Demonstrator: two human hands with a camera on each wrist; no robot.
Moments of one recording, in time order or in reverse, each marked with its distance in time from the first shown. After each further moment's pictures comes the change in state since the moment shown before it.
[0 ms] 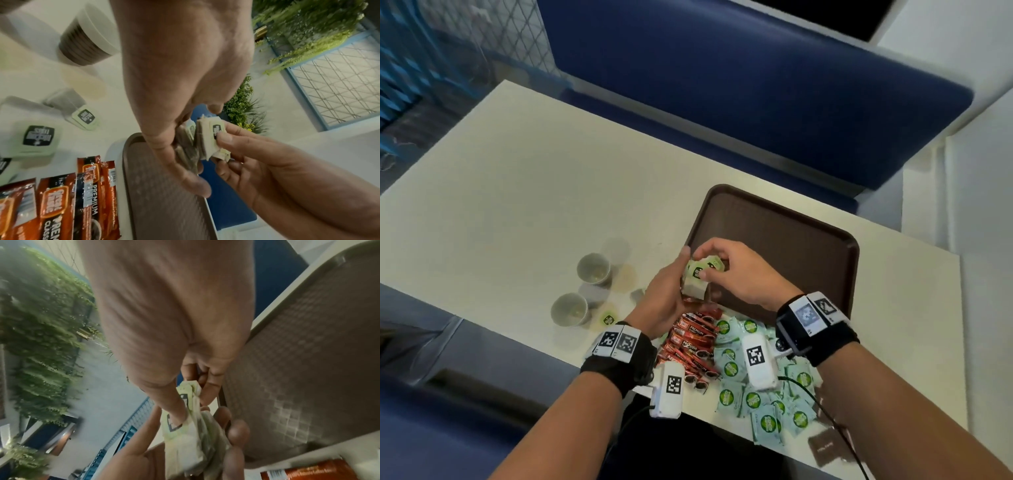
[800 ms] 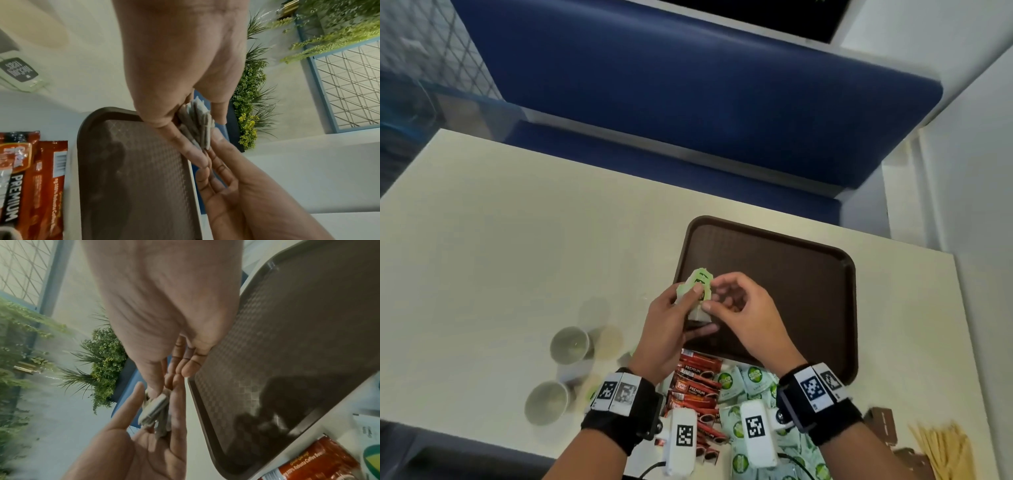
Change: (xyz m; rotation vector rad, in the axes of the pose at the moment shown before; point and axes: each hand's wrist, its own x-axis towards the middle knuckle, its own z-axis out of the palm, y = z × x) left_hand 0.066 0.026 0.010 0.046 0.042 0.077; right_hand 0.022 0.036 0.002 0.384 0.448 0.024
